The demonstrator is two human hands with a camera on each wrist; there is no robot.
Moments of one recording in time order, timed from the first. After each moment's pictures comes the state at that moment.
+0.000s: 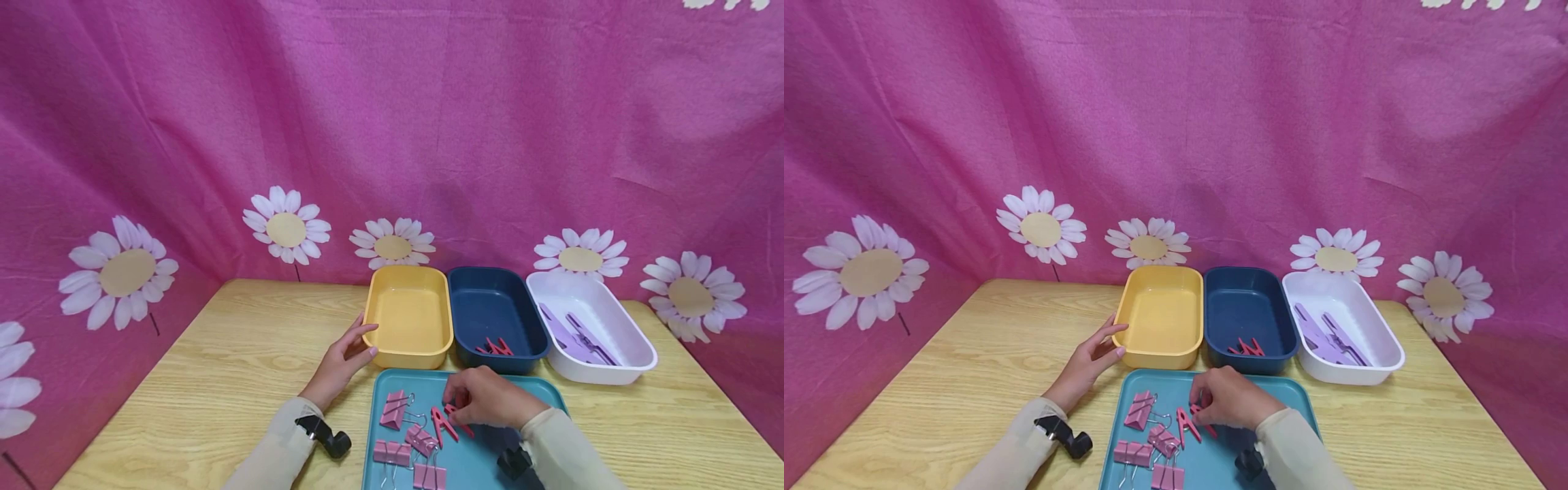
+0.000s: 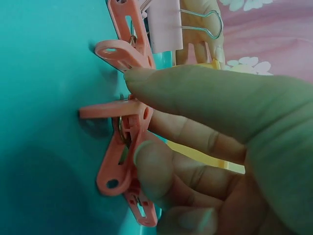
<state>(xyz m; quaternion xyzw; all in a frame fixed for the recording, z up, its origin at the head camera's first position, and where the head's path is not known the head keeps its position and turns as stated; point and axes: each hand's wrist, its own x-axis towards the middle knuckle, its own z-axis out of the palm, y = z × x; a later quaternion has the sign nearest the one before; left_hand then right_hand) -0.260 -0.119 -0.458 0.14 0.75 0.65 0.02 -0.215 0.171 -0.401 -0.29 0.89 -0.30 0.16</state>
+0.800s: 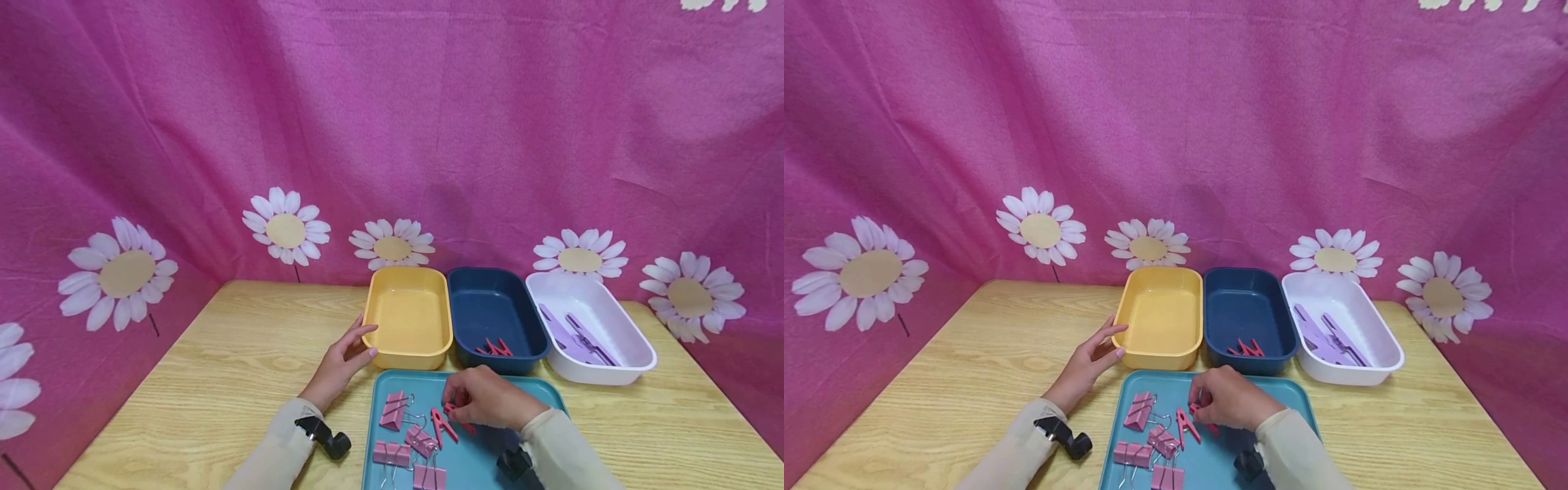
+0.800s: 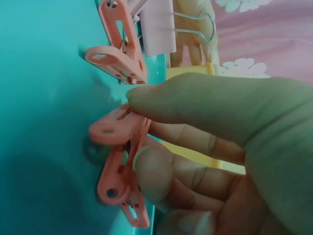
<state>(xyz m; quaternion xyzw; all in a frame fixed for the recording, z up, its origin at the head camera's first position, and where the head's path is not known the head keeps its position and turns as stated) -0.261 -0.119 -0.460 0.14 0.75 0.65 0.02 -0.214 0.171 -0.399 -0.31 0.89 -0.30 0.16</state>
